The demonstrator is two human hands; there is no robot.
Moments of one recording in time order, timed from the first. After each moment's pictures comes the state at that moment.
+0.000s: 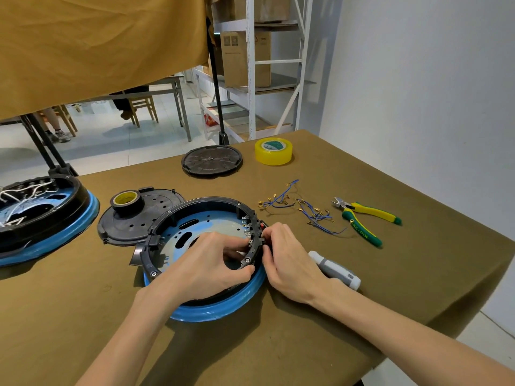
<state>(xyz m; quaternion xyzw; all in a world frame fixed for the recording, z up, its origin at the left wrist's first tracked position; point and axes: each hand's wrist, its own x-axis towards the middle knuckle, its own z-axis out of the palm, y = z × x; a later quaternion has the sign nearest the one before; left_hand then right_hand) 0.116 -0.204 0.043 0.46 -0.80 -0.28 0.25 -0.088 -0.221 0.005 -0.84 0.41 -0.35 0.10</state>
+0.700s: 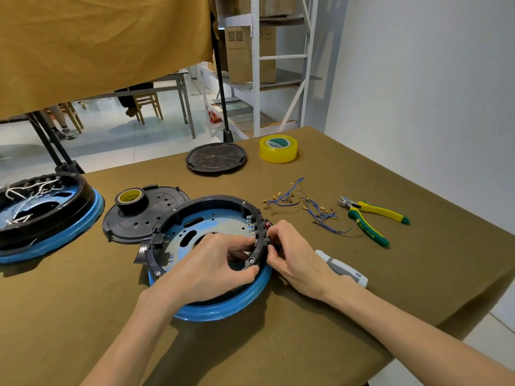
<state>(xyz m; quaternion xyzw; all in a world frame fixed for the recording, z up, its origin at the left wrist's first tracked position) 0.117 -0.202 0.044 0.46 -0.80 -0.28 0.24 -0.099 -0.234 -0.002 -0.84 0.39 -0.34 0.19</state>
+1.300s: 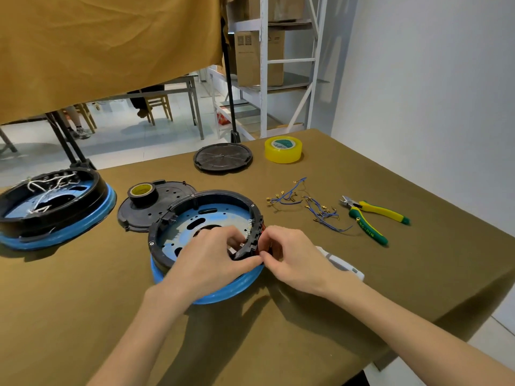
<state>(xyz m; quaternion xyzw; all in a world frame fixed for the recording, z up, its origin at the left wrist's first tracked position) 0.108 -0.180 0.051 0.62 -0.73 -0.14 0.23 -0.095 -0.216 0.022 -0.84 0.39 -0.31 0.22</state>
